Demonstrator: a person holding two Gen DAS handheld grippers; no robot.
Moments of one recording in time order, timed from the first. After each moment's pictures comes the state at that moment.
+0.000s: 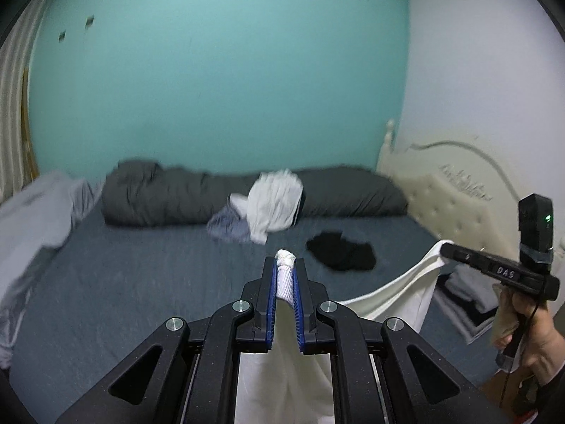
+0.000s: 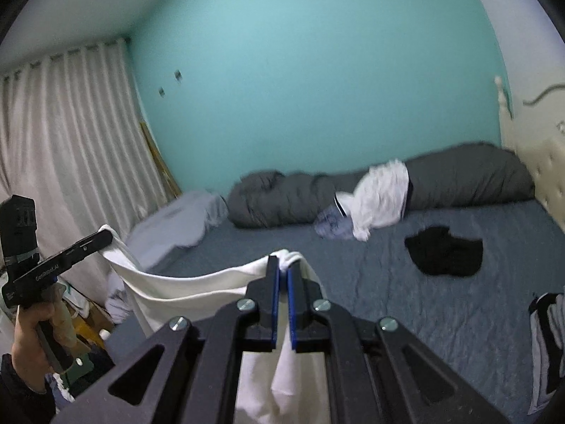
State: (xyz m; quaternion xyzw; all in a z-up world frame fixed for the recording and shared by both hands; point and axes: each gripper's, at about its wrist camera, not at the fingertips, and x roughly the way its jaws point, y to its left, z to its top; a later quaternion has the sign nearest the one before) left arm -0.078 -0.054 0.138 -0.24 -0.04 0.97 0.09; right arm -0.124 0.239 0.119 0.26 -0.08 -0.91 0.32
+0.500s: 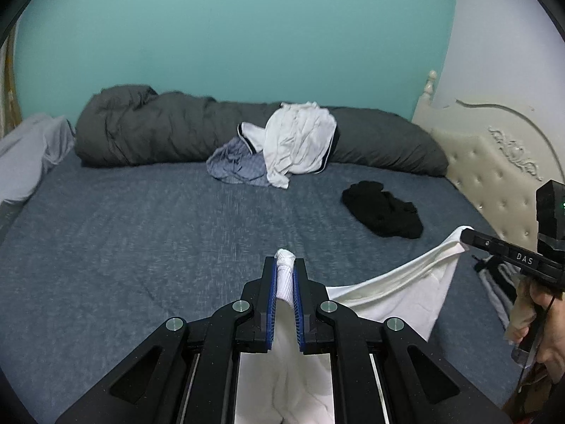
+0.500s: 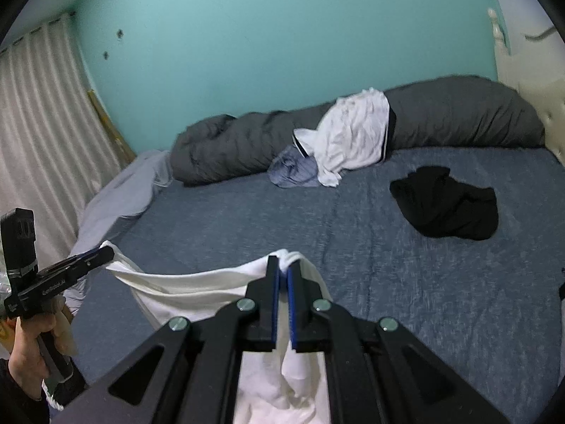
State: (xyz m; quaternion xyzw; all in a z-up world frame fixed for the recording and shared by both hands) left arm -0.275 -0.076 -0.034 -0.34 -0.06 0.93 0.08; right arm -0.312 0.208 -0.040 0.36 -0.08 -0.89 0.27
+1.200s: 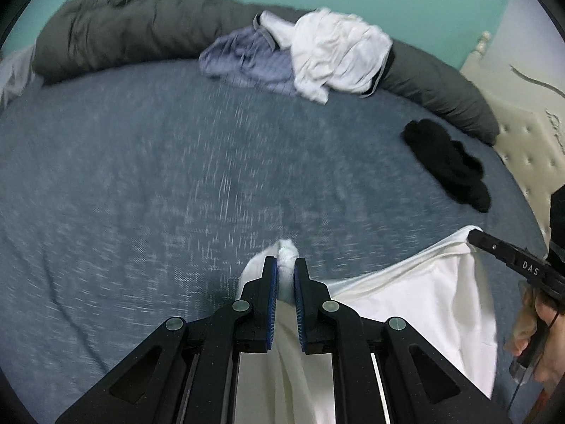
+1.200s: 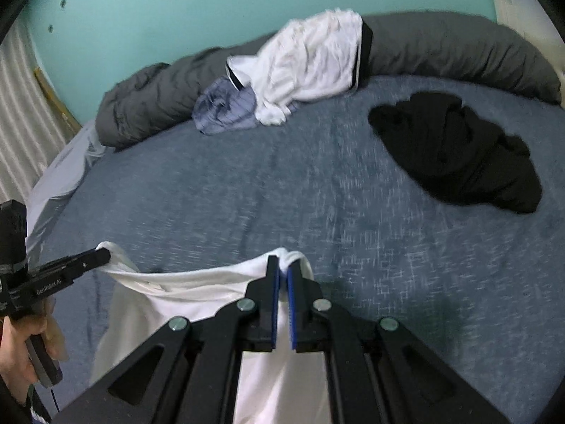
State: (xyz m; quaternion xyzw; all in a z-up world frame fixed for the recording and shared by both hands) left arm -0.445 -0.087 -0.256 -0.45 -0.11 0.88 0.06; right arm -0.470 0.176 -0.237 0.45 -0.05 -0.87 0.22
